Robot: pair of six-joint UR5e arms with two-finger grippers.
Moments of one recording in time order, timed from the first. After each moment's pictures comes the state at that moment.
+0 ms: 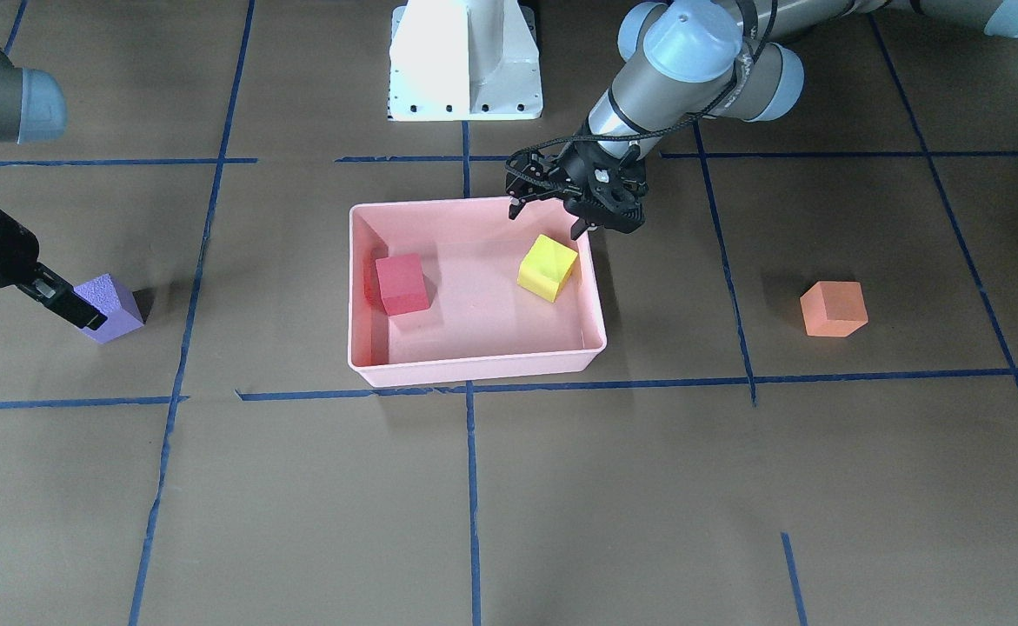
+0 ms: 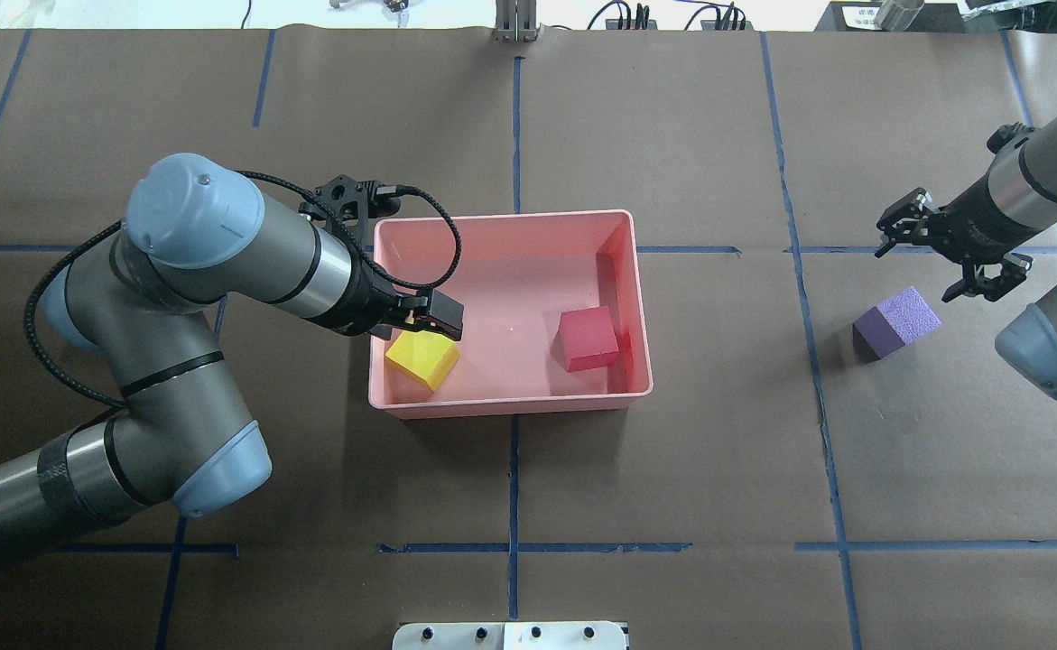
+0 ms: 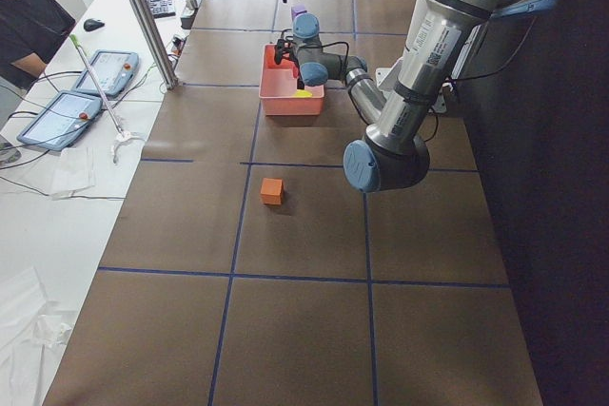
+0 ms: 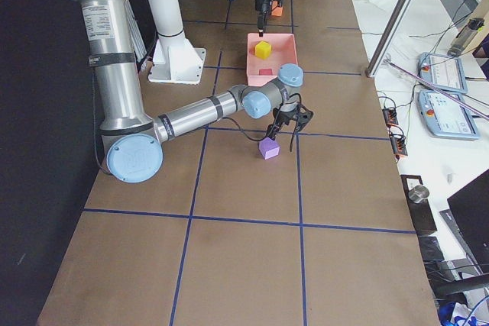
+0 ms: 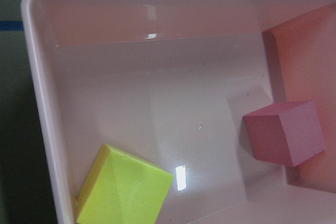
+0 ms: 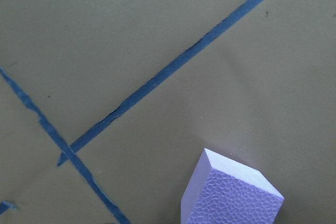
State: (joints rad) left arm -0.61 -2.09 -1.77 -2.00 -2.06 -1.19; right arm 1.01 -1.44 1.75 -1.36 2.23 1.47
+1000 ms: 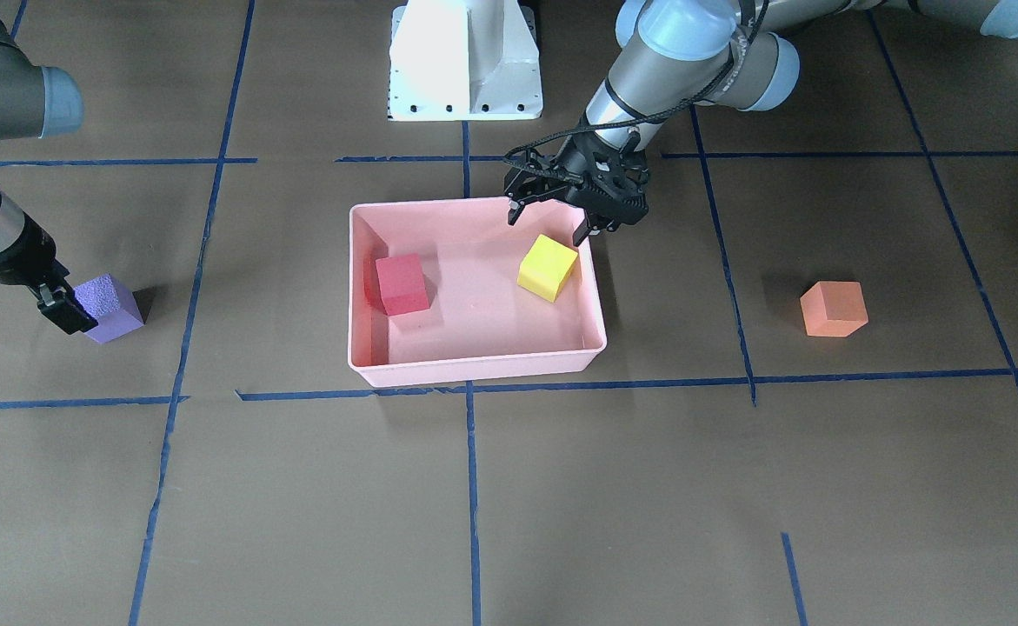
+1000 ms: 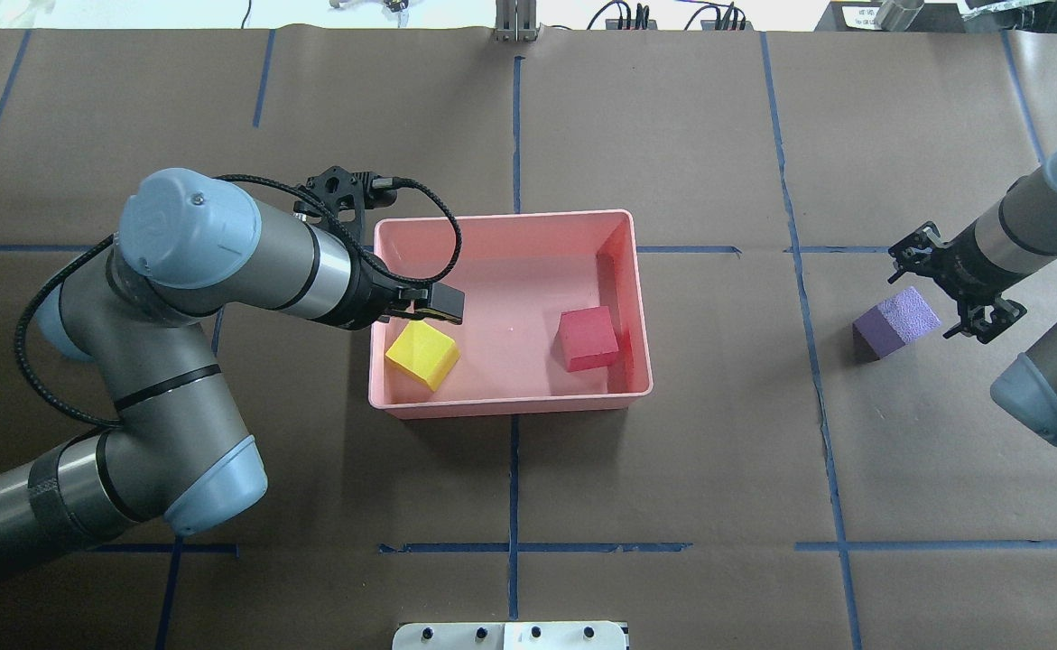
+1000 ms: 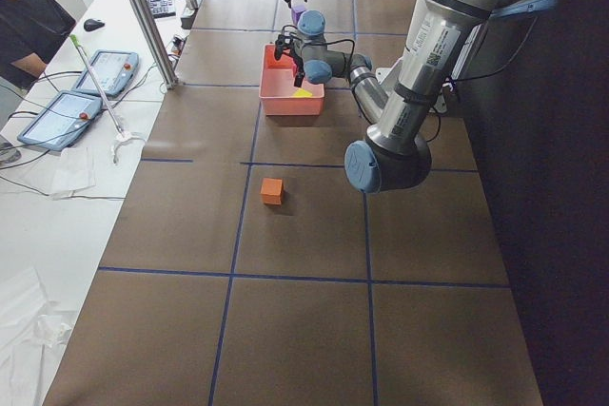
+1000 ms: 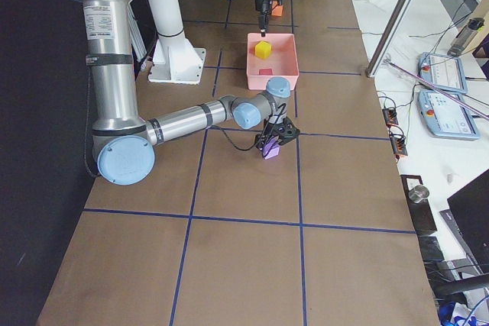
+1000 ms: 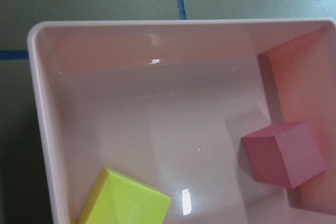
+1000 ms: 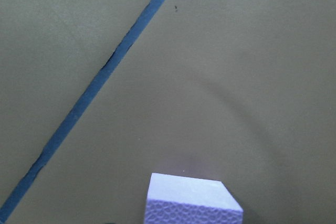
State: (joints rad) left arm -0.59 -2.07 -1.82 -1.99 -1.93 -1.19; right arm 0.94 -1.48 1.75 -1.35 2.12 1.76
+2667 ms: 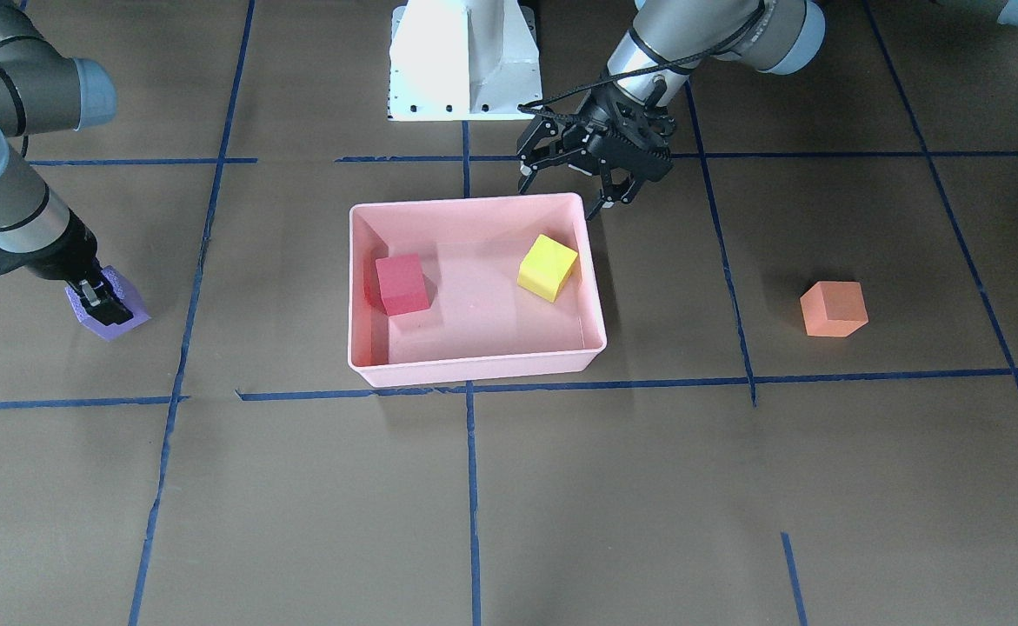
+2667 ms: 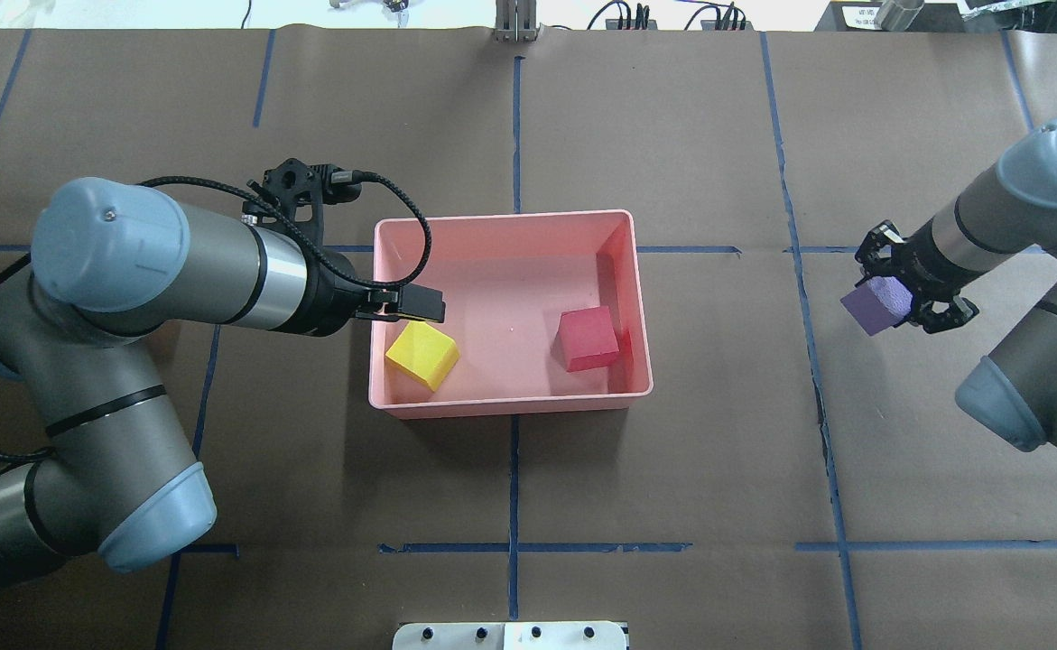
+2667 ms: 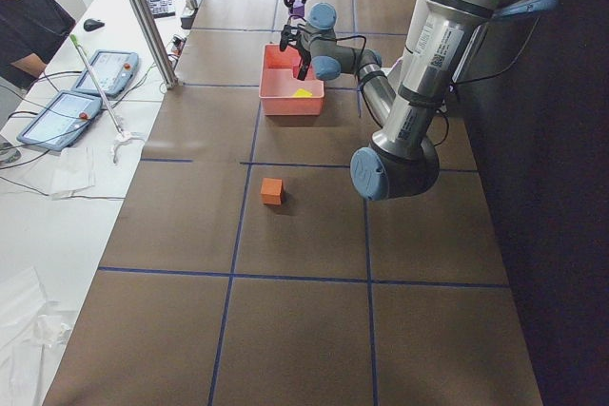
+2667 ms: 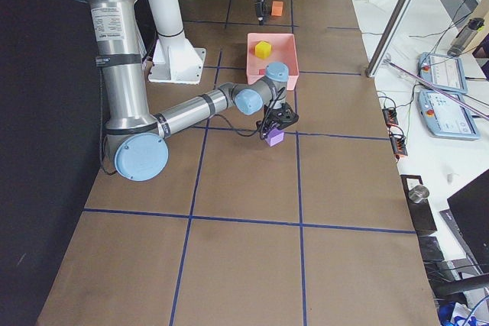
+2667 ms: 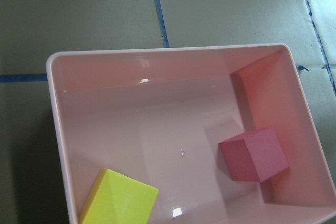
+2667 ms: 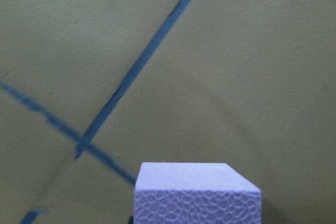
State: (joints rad) left arm -0.59 -1.99 -1.98 -1.99 -1.89 -1.19; right arm 0.89 -1.39 1.85 -1.44 2.08 1.81
